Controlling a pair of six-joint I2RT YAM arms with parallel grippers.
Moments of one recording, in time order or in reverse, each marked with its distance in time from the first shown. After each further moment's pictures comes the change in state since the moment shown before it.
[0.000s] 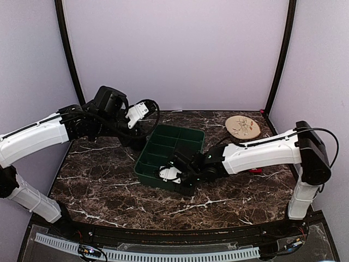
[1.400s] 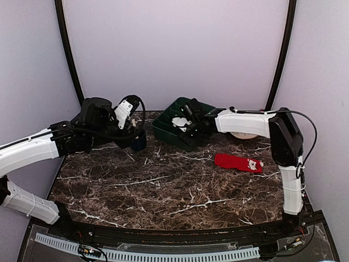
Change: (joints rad) left arm 0.000 -0.150 -0.233 0.266 -0.123 -0.256; right arm -0.425 0.332 0.482 0.030 0.043 -0.088
